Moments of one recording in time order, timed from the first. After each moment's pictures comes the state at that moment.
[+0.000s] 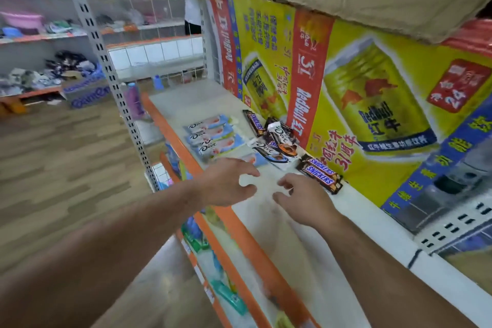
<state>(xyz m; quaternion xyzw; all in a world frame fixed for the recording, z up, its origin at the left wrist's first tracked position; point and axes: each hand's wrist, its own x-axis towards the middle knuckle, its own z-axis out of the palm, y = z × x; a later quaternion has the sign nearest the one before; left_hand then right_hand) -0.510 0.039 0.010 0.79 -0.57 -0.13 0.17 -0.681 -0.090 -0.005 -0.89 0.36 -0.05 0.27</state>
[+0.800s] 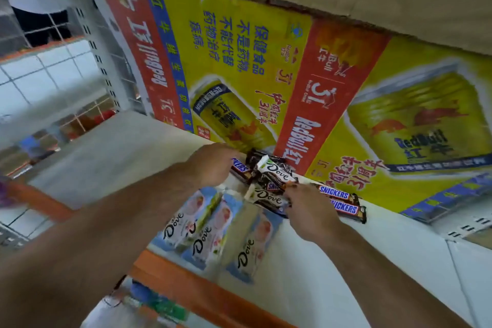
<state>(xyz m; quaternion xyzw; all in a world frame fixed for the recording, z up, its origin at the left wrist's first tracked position) -0.283 -0.179 -0.024 0.66 -0.74 -0.11 0.06 -0.542 -0.158 -0.030 -0.86 0.50 0.01 0.04</state>
